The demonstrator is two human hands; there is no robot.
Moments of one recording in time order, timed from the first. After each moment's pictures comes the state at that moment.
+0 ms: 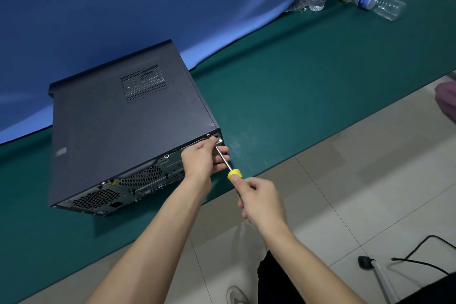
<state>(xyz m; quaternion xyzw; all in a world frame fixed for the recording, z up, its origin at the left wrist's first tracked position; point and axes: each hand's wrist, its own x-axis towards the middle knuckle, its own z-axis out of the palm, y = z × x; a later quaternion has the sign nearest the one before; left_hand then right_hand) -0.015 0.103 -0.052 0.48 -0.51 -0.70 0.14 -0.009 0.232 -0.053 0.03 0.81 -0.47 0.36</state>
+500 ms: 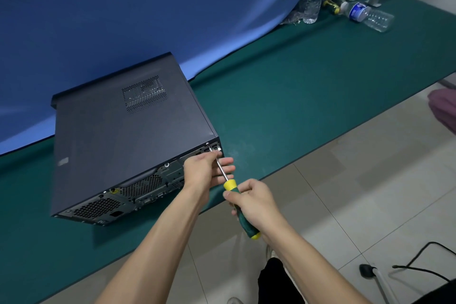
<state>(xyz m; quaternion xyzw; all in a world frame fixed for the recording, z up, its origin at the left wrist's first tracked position) -0.010 0.106 -0.047 0.46 -0.51 -0.72 0.09 -0.018 0.227 -0.055 0.00 0.75 -0.53 0.40</state>
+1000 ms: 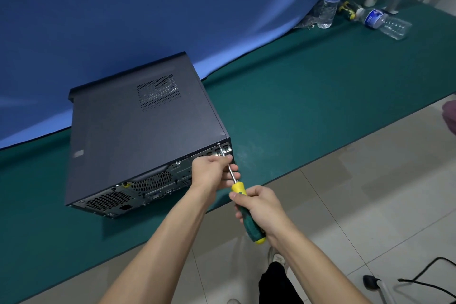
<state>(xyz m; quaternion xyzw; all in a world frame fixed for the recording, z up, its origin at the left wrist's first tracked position) -0.004 0.103 -0.039 0.47 -0.55 -0.69 0.05 -0.013 0.227 -0.049 0.04 0.67 -0.59 0.46</state>
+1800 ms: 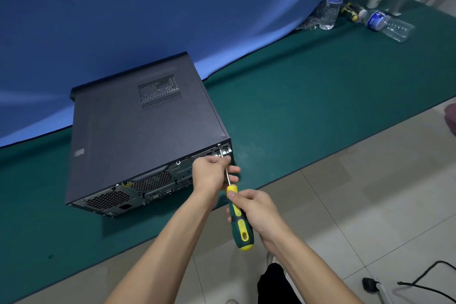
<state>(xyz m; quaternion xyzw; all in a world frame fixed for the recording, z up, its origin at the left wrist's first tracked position) -0.004 0.107 -0.042 0.49 -0.57 -0.66 0.08 -0.009 0.223 -0.048 0.01 0.66 -0.57 0.48</state>
